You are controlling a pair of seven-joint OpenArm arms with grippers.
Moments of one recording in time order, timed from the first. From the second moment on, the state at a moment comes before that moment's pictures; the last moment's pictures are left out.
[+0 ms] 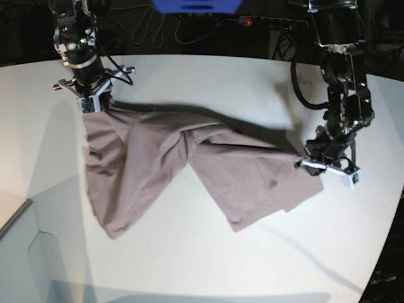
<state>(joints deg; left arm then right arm) -0.2 -6.9 -14.2 83.4 -28.4 -0.5 35.6 -24.8 10.3 1.5 87.7 -0.2 5.1 -11.7</state>
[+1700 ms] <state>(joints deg) -9.1 -6.3 -23.8 91.5 -32.8 -0.9 39.7 -26.7 9.1 13.9 82.9 0.1 5.2 -10.3</state>
